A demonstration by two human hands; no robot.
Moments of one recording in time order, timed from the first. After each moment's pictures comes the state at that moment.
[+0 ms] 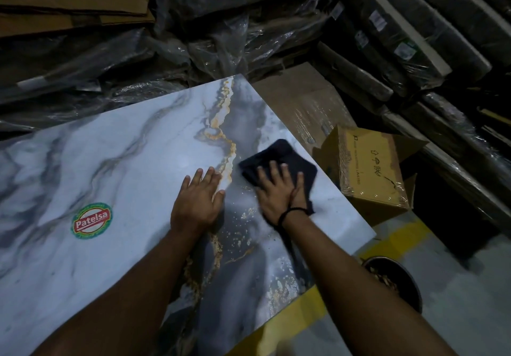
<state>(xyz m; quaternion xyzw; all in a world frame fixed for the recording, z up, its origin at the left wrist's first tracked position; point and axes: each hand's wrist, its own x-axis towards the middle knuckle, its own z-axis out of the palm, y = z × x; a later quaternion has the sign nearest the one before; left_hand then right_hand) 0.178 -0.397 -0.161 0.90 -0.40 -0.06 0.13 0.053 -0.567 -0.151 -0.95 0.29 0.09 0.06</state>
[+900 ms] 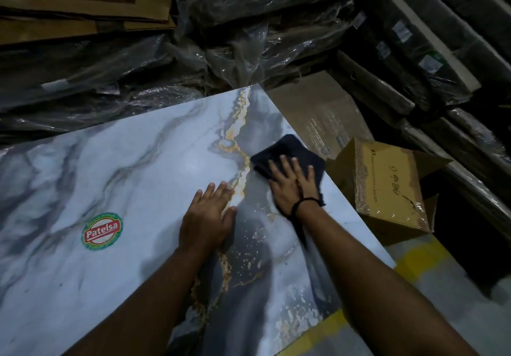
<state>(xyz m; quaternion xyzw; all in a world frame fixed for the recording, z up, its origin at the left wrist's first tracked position) 0.176 -0.393 -0.165 0.89 -0.40 0.01 0.20 0.102 -0.615 -0.155 -0.96 0.26 0.08 0.05</state>
